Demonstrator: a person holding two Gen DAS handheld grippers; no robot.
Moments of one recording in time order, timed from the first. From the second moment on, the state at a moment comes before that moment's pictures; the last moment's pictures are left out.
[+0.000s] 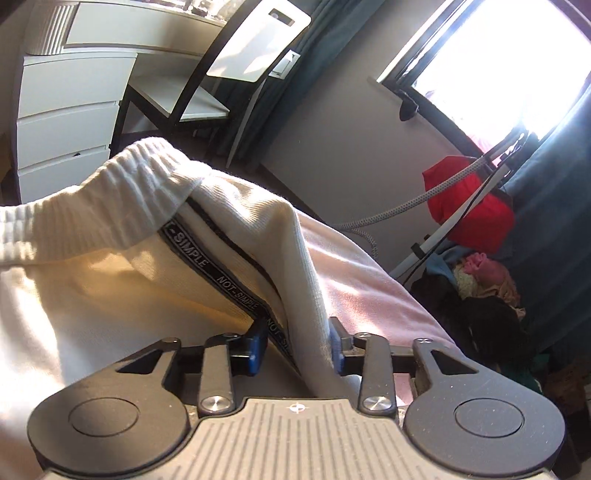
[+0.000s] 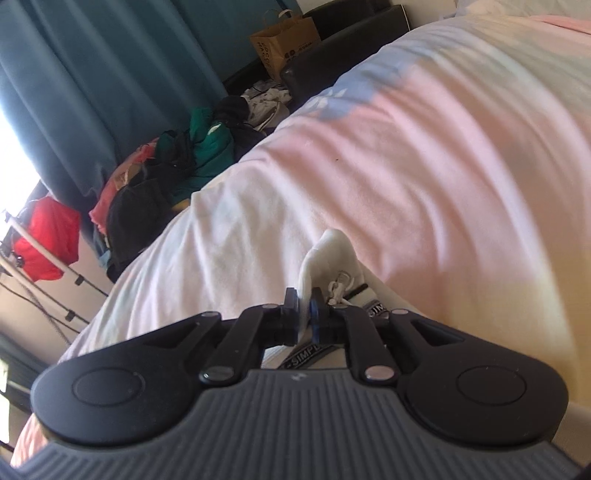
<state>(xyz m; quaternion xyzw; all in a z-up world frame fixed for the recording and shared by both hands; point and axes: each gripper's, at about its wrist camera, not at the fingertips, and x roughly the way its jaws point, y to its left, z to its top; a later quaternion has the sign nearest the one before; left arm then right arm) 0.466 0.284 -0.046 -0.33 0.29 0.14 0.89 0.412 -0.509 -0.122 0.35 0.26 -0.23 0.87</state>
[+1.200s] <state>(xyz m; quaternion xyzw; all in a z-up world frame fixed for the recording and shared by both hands) 0.347 0.346 -0.059 -0.37 0.26 0.22 0.86 0.319 -0.474 -0.160 0.45 0.23 -0.19 0.84</state>
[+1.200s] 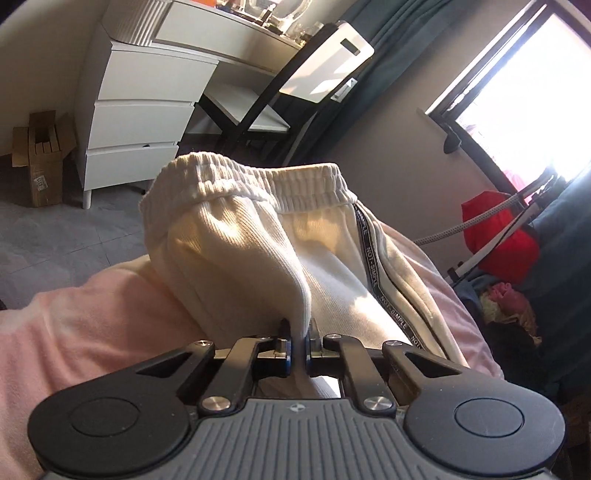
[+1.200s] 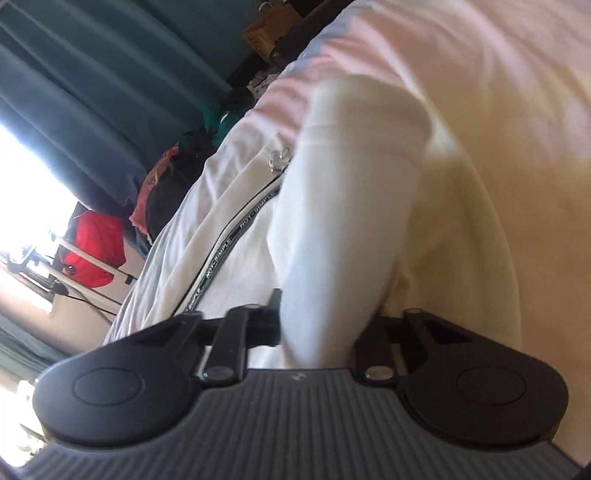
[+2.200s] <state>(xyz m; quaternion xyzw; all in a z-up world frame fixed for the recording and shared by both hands) 0.081 0.339 -0.027 -0.25 0.28 0.17 0.91 0.123 -0.494 -0.168 0.57 0.21 -0.19 0.77</state>
